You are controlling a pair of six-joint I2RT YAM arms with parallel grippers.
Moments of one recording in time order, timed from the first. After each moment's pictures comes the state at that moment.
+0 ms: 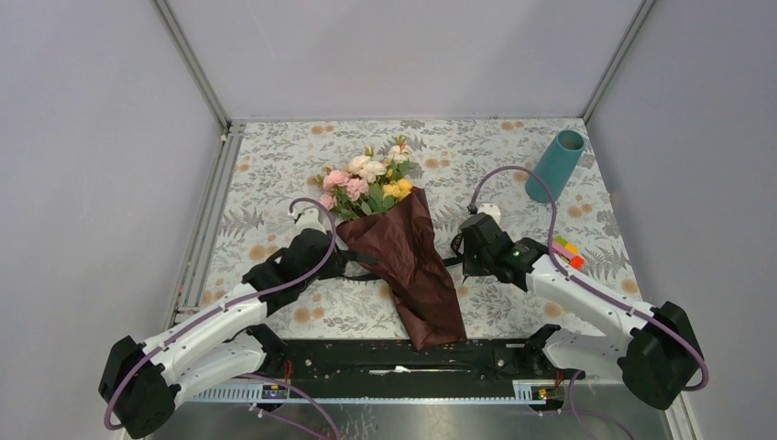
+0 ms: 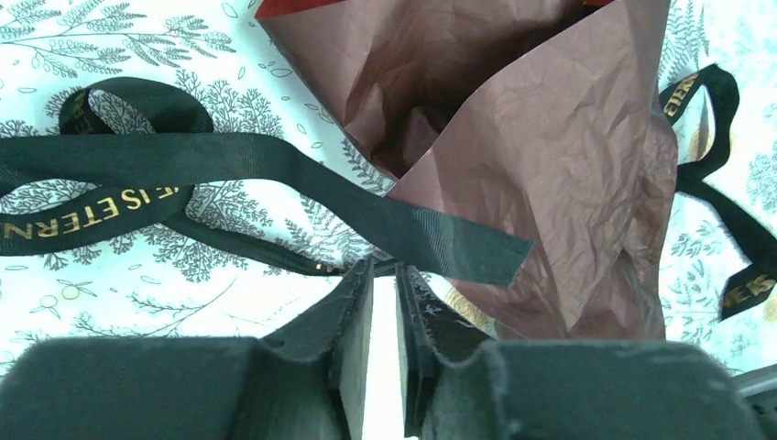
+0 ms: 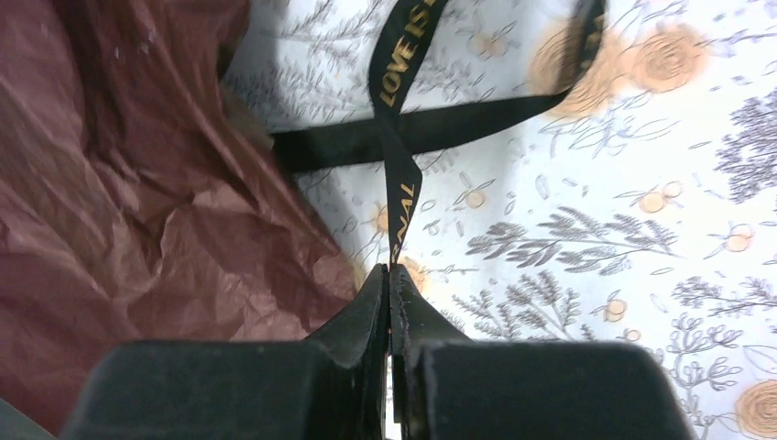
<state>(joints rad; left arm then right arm) -0.71 0.89 0.54 -0.36 -0.26 -0.78 0.73 1.13 0.71 -0.58 0.24 0.60</state>
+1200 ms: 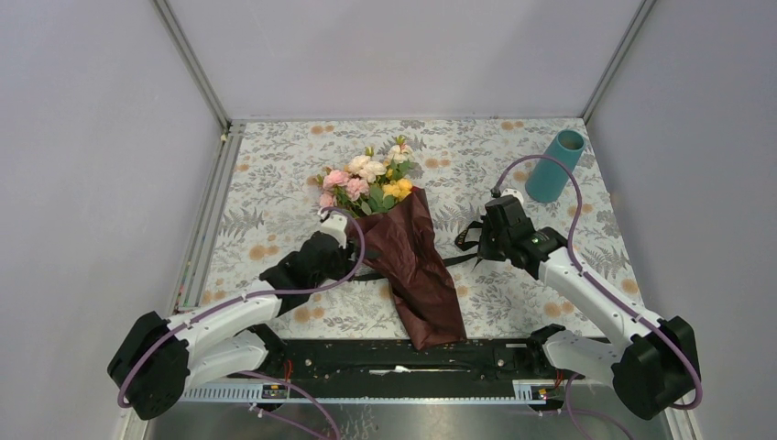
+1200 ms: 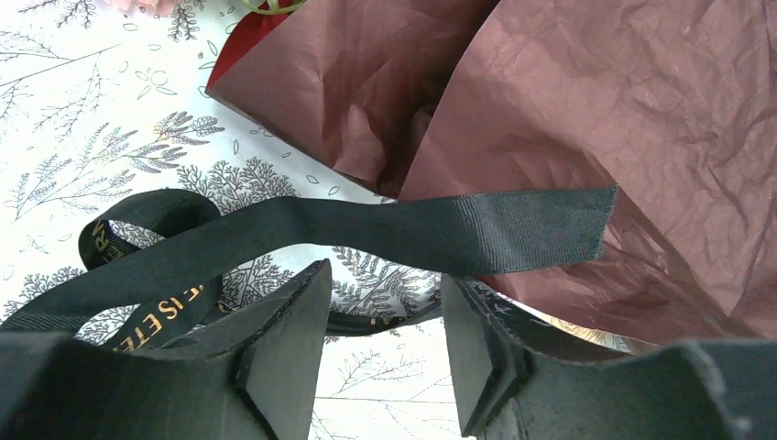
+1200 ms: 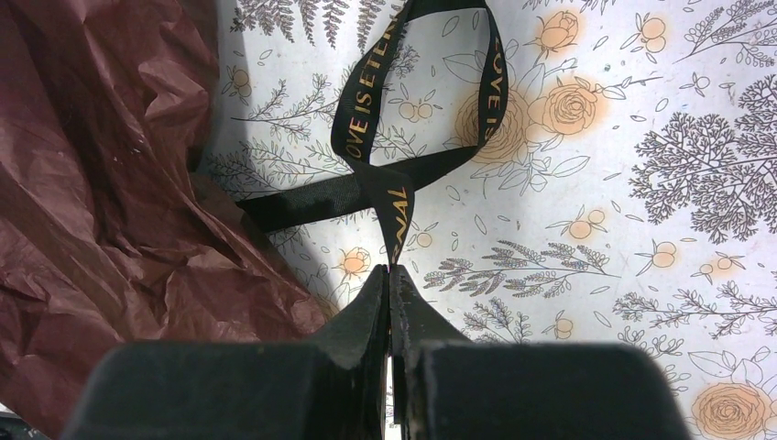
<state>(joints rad) -0.72 1.01 0.43 -0.08 -0.25 -0.35 0.49 1.10 0.77 -0.59 0.16 0.53</state>
